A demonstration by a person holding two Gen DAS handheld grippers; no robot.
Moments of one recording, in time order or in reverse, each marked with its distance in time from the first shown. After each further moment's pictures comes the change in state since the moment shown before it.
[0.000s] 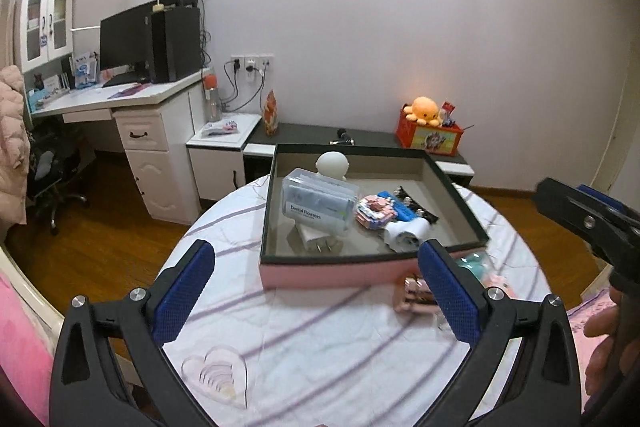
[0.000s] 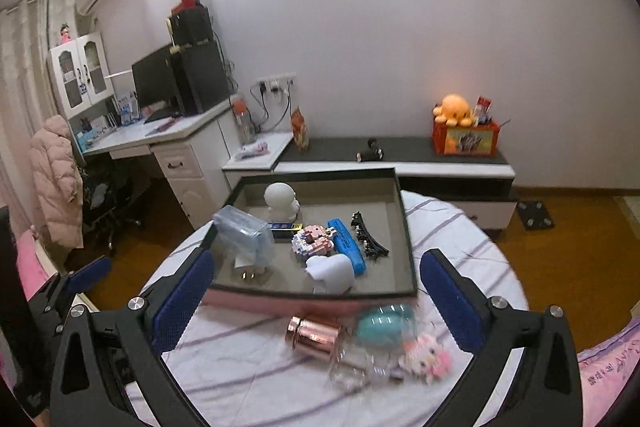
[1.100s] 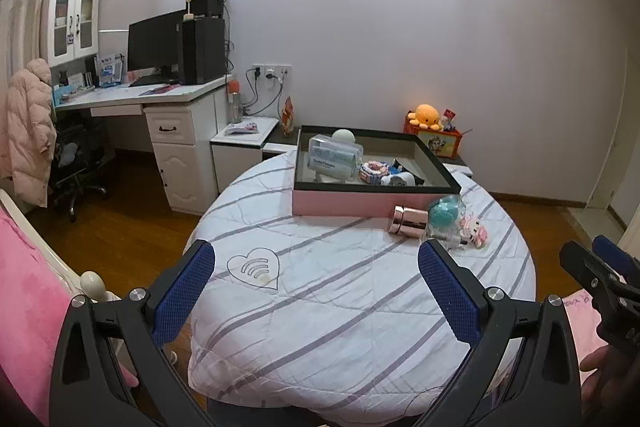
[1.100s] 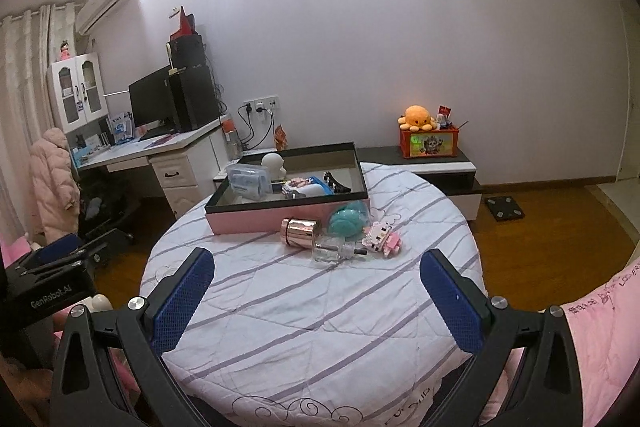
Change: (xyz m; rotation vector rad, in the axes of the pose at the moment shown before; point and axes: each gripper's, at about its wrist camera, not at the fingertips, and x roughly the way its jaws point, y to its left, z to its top) left arm -0.113 0.002 -0.084 -0.017 -0.046 0.044; right arm -0.124 -0.003 -0.114 0.043 -0.076 -0.072
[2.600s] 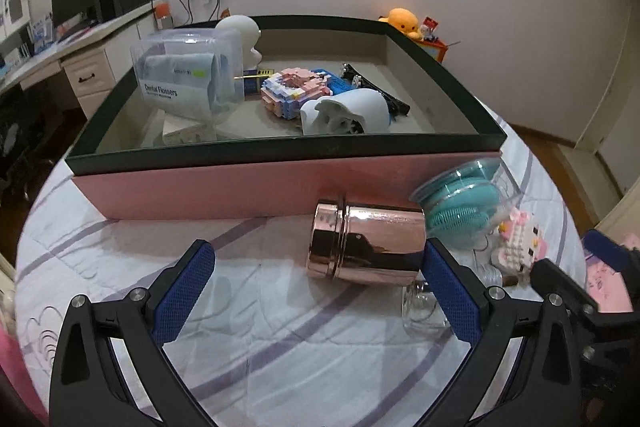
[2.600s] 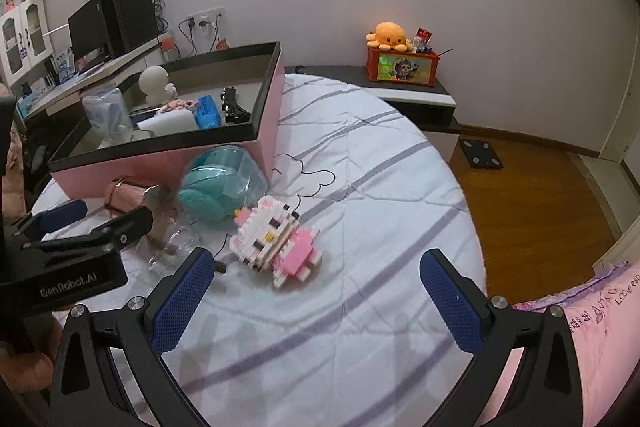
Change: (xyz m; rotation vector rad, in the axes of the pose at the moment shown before) left arm 0.250 -0.109 0.004 0.061 0.331 -0.103; right arm 0.205 -0.094 0.003 -0.029 0.322 -0.126
